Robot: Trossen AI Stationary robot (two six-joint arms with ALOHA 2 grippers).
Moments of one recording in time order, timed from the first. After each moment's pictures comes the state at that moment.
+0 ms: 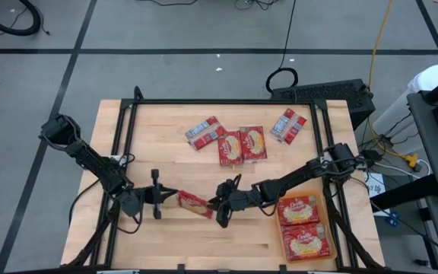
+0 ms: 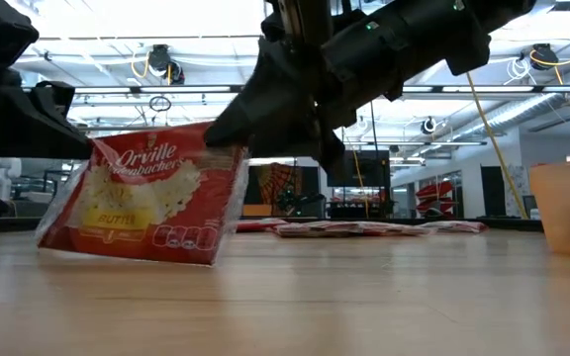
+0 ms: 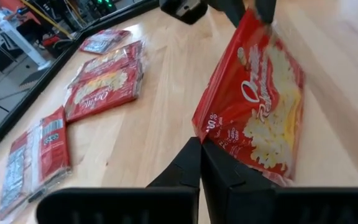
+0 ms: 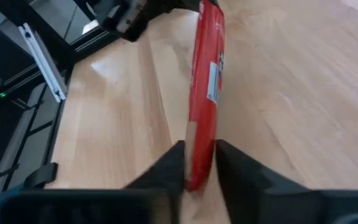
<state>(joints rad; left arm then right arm) -0.78 1.26 0.24 0.41 -0.87 -0.13 0.33 1.95 1.06 0.38 0.24 0.68</state>
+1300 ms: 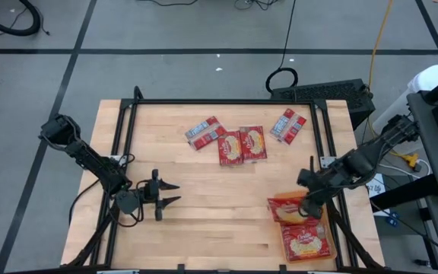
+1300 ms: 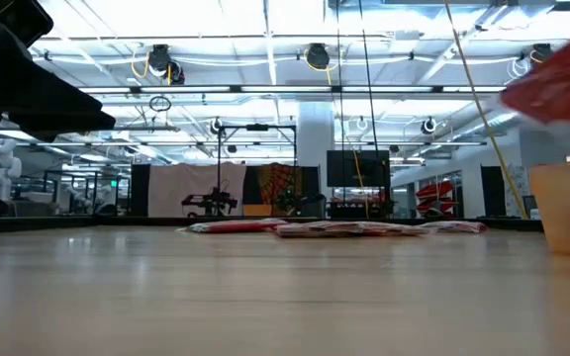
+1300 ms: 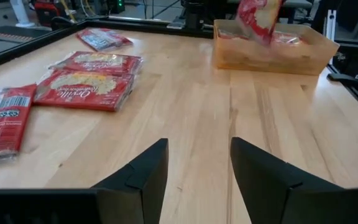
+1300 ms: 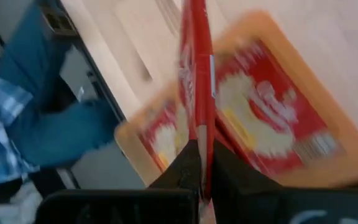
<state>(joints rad) -0.78 1.26 0.24 0.60 -0.87 -0.42 0.60 1.02 1.06 -1.13 -0.12 1.23</state>
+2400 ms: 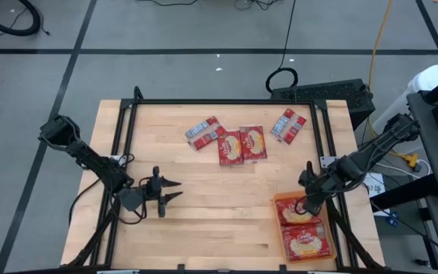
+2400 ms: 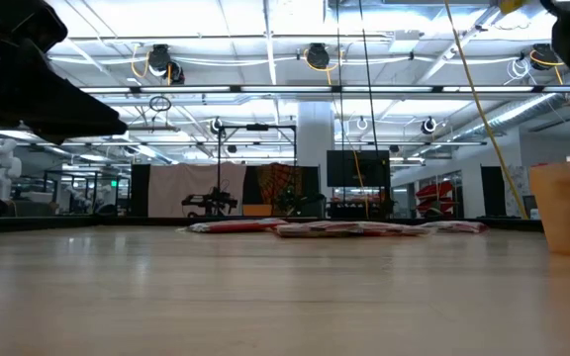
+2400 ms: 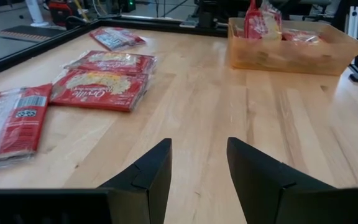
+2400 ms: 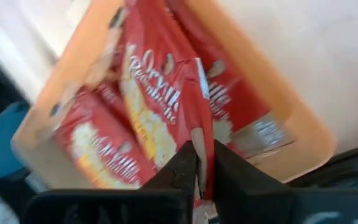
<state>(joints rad) -0.72 1.26 0.24 0.59 -0.86 -0.41 0.60 0.92 0.73 -1.07 -0.15 1.30</state>
